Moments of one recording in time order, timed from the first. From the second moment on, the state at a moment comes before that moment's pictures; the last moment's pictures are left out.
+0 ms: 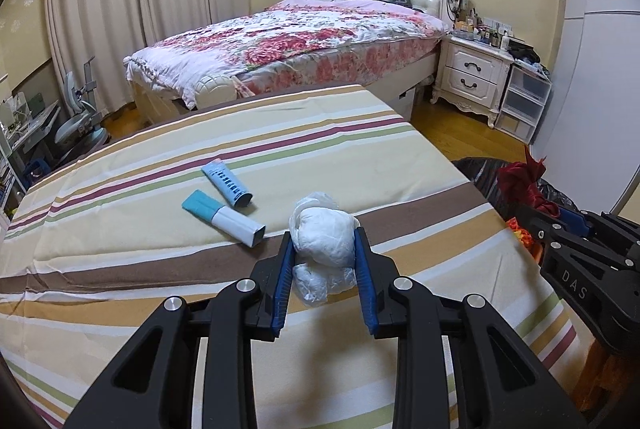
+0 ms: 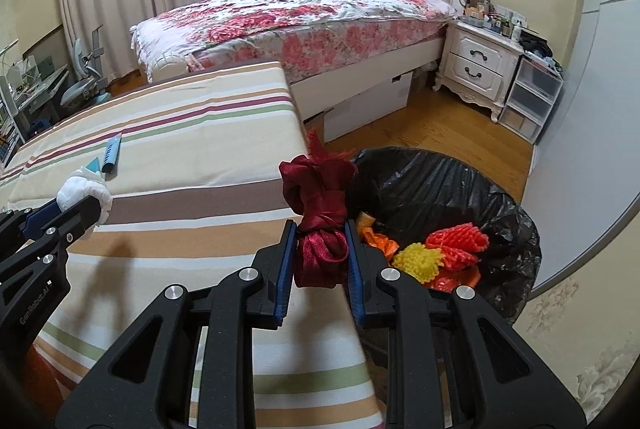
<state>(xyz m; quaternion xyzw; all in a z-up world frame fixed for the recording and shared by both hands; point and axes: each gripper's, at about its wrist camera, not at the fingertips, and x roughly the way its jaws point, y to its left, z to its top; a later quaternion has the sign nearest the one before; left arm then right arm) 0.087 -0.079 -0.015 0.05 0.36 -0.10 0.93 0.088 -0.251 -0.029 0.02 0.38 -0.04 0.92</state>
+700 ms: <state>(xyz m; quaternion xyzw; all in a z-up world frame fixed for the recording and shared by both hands) 0.126 -0.186 -0.005 0.08 0.34 -0.17 0.92 0.103 -0.355 -0.022 0.08 0.36 -0.14 0.92</state>
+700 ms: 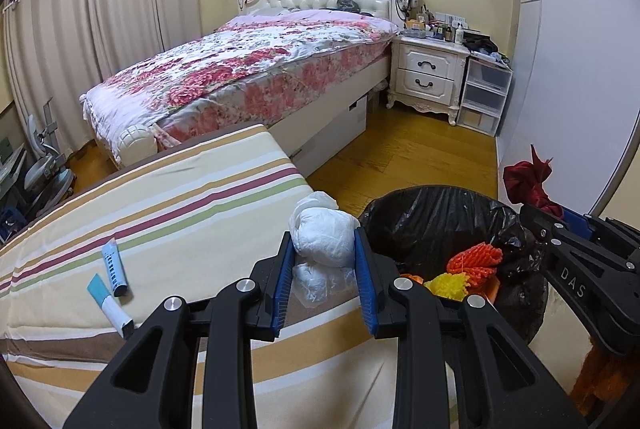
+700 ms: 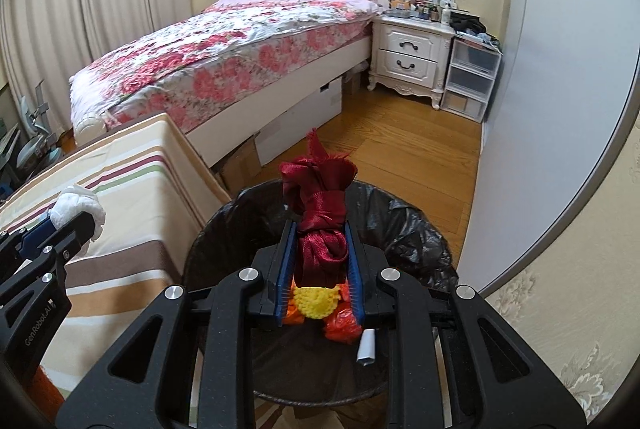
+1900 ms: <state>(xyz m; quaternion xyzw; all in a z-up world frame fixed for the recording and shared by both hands) 0.169 -0.242 -0.034 0.11 0.38 -0.17 0.91 0.118 -0.395 -0.057 0.11 0.38 -0.18 0.90</state>
